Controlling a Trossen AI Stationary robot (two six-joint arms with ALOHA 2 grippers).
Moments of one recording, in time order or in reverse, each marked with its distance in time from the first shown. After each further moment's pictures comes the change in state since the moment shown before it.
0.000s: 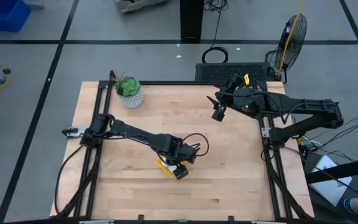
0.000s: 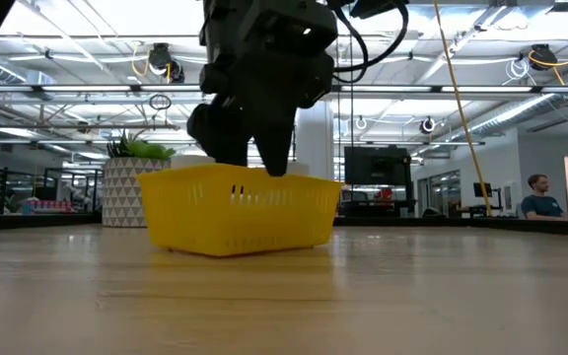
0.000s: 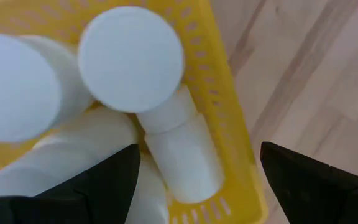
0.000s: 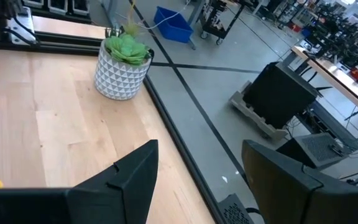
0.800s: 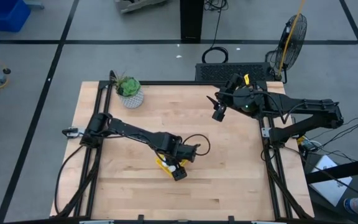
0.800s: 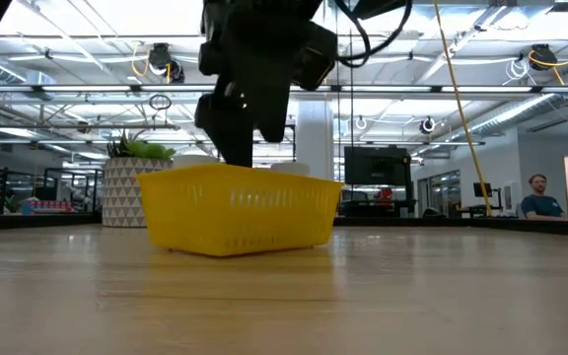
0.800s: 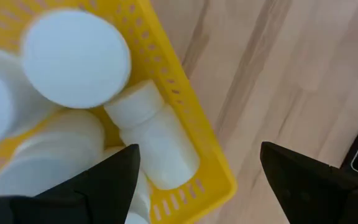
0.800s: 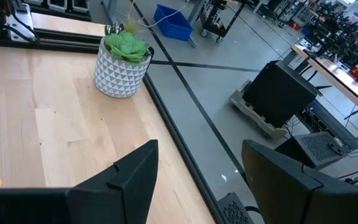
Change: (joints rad) left arm 0.008 -0.028 0.000 0.016 0.095 0.104; right arm 0.000 0.000 0.000 -0.009 0.000 0.000
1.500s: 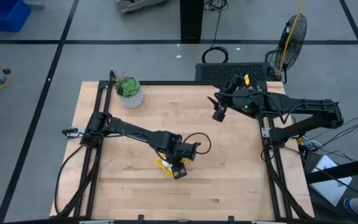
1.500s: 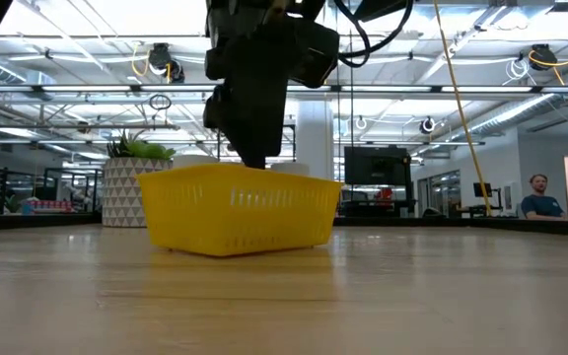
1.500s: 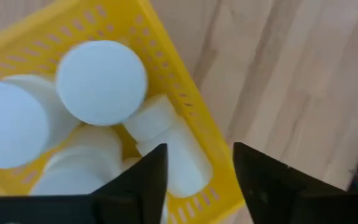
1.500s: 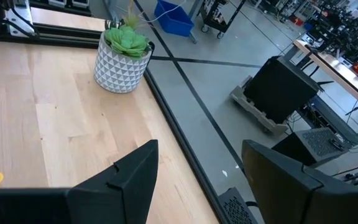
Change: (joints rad) left arm 0.011 -0.009 0.001 0.006 -0.045 0.057; right arm 0.000 0.000 0.000 -0.023 0.000 0.017
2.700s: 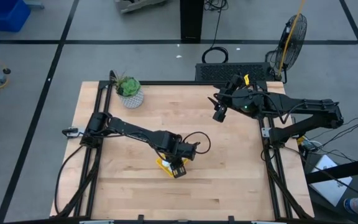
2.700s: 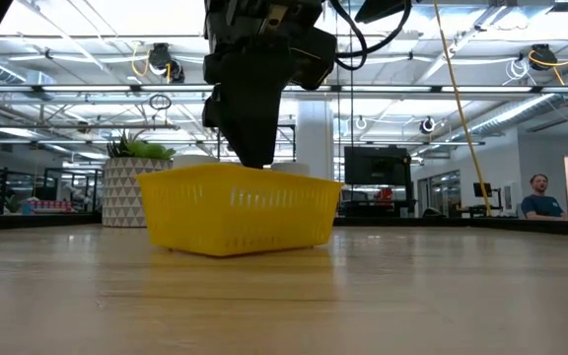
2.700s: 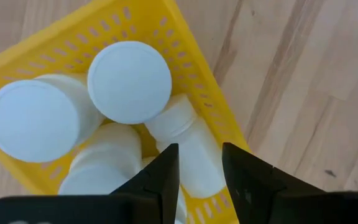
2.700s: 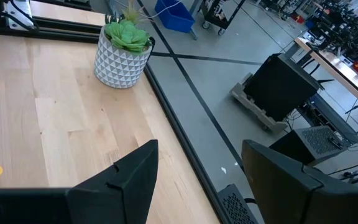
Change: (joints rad) left arm 0.000 0.000 0.000 -0.026 -0.049 0.008; right arm 0.000 0.000 0.000 -0.020 0.000 0.001
